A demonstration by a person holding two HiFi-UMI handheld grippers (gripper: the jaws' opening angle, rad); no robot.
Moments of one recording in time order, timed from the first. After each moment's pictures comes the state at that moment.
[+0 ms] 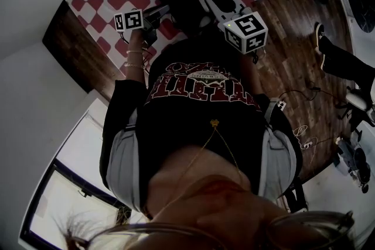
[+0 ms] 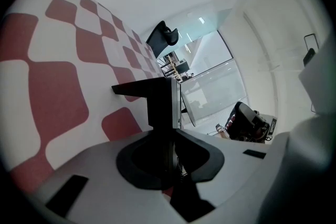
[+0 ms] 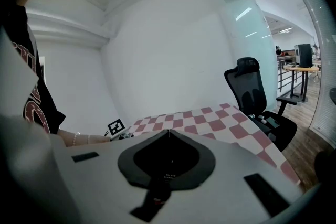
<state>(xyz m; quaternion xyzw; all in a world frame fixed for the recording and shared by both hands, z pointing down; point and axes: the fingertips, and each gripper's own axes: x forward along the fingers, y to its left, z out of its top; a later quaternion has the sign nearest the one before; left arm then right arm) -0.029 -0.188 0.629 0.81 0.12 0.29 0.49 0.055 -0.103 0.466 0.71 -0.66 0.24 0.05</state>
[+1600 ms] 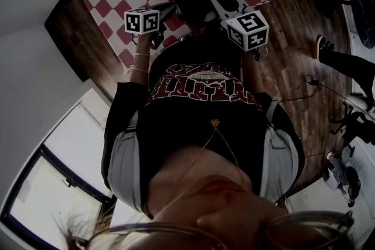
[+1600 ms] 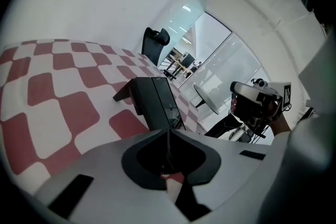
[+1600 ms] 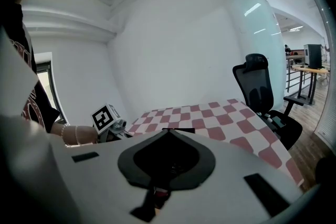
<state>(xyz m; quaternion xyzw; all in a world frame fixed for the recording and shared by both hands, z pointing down) -0.063 -0.163 0.618 0.87 0.04 0.35 0.34 0.029 -0.096 0.480 0.68 -0.68 0.25 0.07</state>
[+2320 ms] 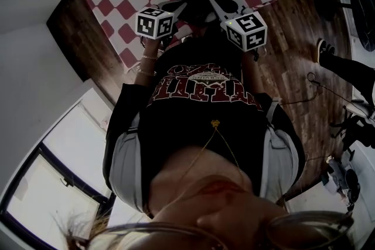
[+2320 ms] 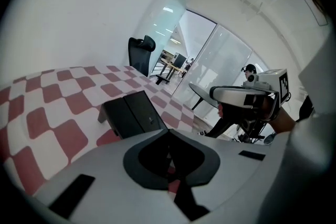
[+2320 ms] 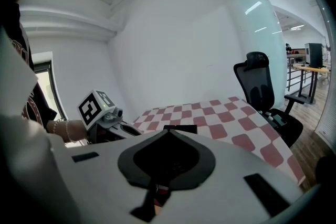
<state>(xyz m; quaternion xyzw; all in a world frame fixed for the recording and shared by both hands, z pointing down) -0.037 -0.135 0.575 0.91 0.05 0.33 0.25 0.021 -0.094 0.487 0.68 -0.68 0.26 0.08</state>
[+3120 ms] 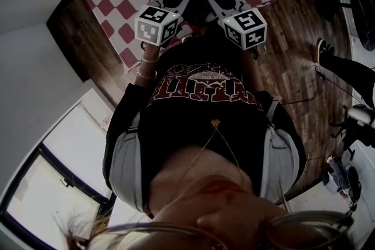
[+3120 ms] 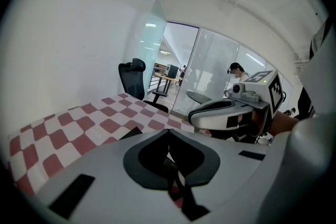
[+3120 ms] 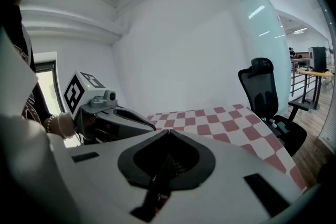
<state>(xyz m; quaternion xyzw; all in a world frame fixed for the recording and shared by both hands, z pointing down) -0.013 -0.138 0.487 0.95 0.04 0.27 0.14 0.016 -0.108 0.463 0.67 -0.70 0.23 0.07</state>
